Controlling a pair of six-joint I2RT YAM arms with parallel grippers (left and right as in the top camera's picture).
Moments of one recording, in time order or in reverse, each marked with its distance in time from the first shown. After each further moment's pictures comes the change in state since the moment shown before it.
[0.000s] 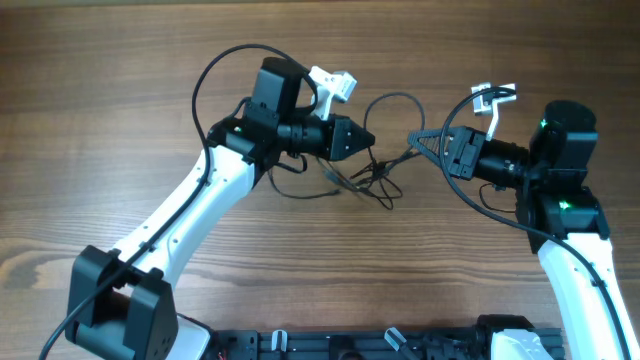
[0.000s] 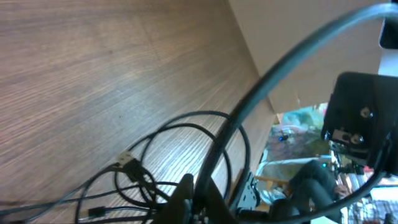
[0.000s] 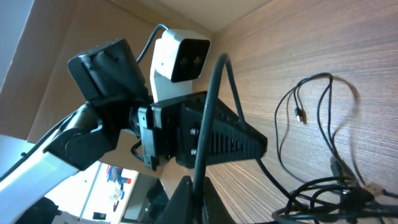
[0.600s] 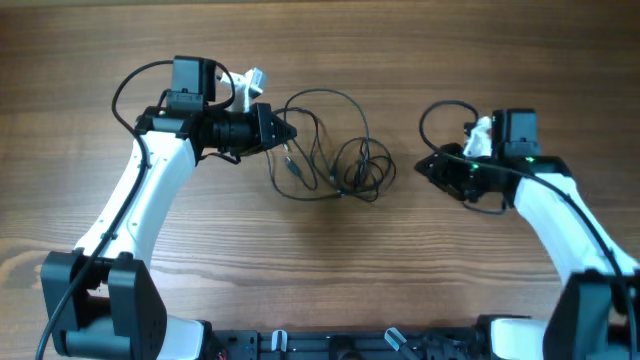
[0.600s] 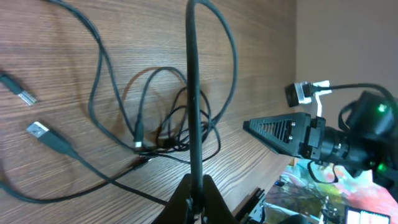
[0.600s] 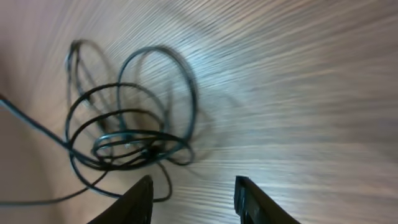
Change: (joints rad) left arm 0.327 0.003 0.004 -0.330 -0.024 0.061; right arm 0.005 0.391 0.004 -0.340 0.505 -0.129
